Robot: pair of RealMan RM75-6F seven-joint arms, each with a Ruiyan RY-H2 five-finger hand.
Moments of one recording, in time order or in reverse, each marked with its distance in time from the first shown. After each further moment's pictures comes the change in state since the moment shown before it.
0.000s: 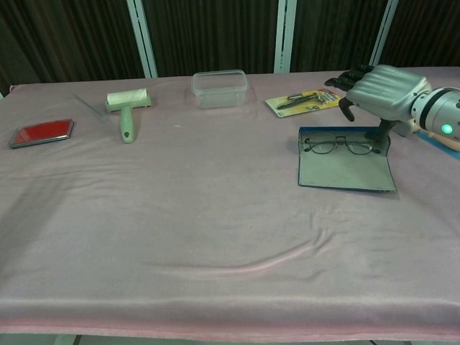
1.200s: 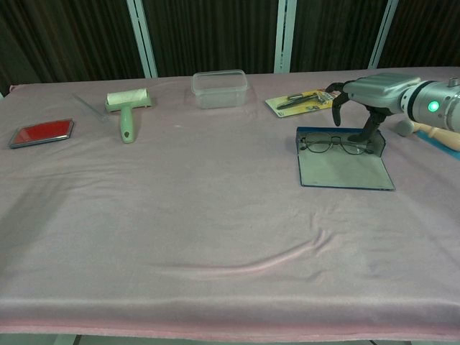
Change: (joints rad) left arm -0.005 0.005 0.006 -0.003 0.002 -0.007 -0.005; right arm 0.028 0.124 0.177 -0.299 0.217 -0.277 0.089
